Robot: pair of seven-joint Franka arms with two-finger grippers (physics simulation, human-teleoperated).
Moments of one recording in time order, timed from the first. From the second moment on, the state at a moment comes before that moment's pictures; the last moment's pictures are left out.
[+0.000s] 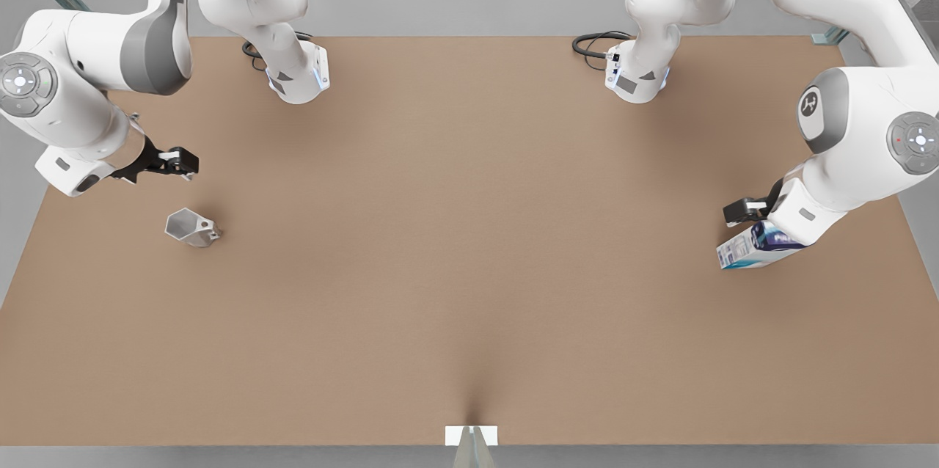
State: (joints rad) left arm -0.08 0.27 0.07 -1.34 0.00 1.52 -0.09; right arm 0.12 0.09 -0.07 -1.48 -0.15 1.43 -0.09
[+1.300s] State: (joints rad) left arm -0.10 0.32 0.07 -1.31 -0.02 1.52 -0.08; right arm -0.62 0.44 0.28 -1.92 -0.32 1.98 -0.21
